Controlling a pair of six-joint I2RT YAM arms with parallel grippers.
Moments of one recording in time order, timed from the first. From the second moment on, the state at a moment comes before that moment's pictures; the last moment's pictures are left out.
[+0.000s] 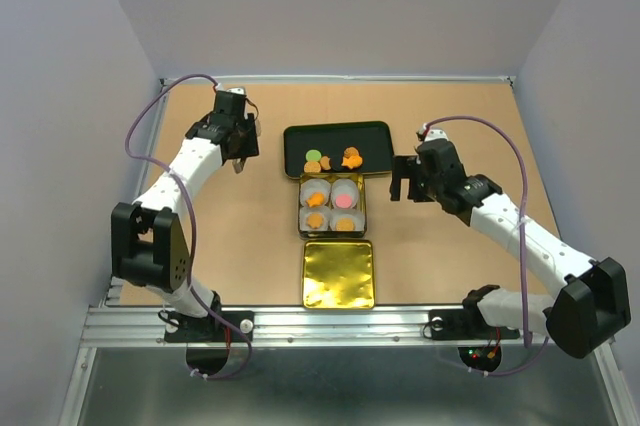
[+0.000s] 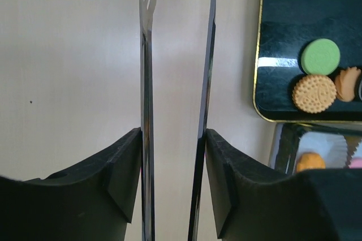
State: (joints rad) left arm -0.25 1.53 1.26 -0.58 -0.18 -0.28; right arm 0.49 1.18 0.90 -0.49 0.21 0.39
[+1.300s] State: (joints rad) left arm -0.13 1.83 1.21 -0.40 -0.12 -0.17; right arm 0.51 1.29 0.90 -0.49 0.22 0.39
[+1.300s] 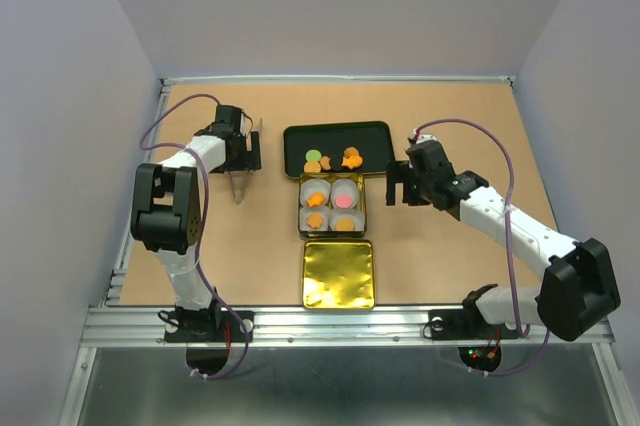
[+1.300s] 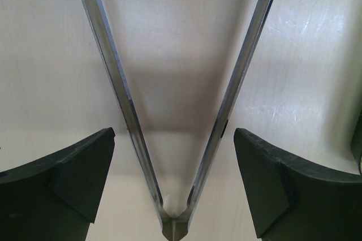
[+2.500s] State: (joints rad) left arm -0.13 1.07 1.09 -0.48 -0.23 -0.47; right arm 0.51 1.12 0.82 -0.74 -0.07 0.68
